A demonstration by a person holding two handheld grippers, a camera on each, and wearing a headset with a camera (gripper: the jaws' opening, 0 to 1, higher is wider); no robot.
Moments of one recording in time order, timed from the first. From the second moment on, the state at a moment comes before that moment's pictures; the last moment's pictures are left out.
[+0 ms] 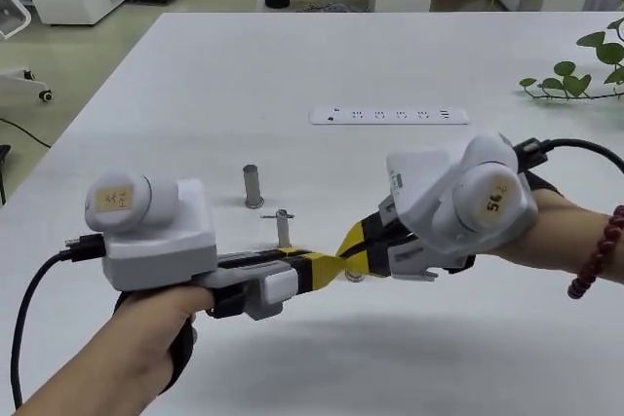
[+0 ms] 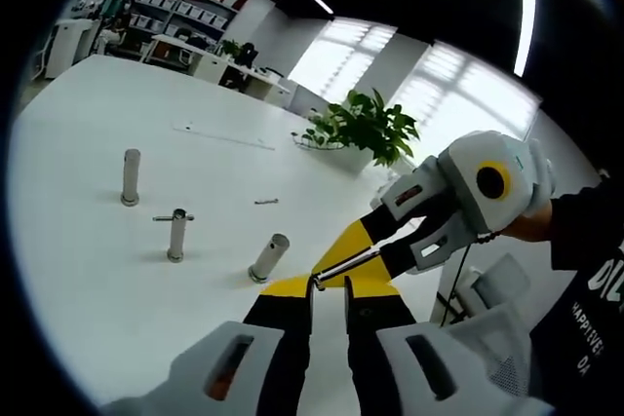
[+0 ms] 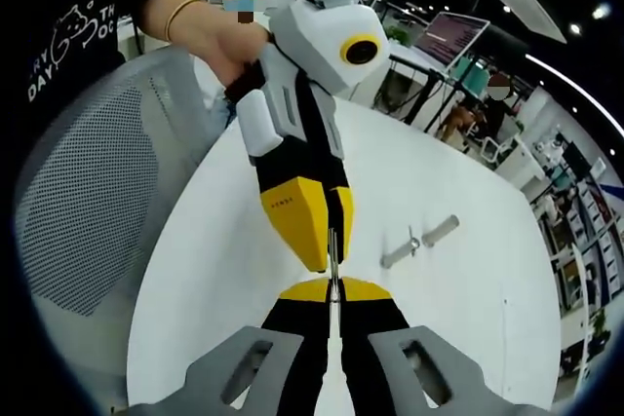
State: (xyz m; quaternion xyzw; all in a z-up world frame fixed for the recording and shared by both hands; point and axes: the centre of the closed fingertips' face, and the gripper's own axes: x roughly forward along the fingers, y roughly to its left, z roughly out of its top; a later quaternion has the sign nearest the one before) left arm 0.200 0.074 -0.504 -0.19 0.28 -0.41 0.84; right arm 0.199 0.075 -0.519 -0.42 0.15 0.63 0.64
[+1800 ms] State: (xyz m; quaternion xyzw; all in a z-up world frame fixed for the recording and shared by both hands) left arm 0.193 0.079 -0.514 -0.13 0.27 -0.44 0.85; right arm 0.194 0.069 -0.524 -0.27 0.23 0.63 0.68
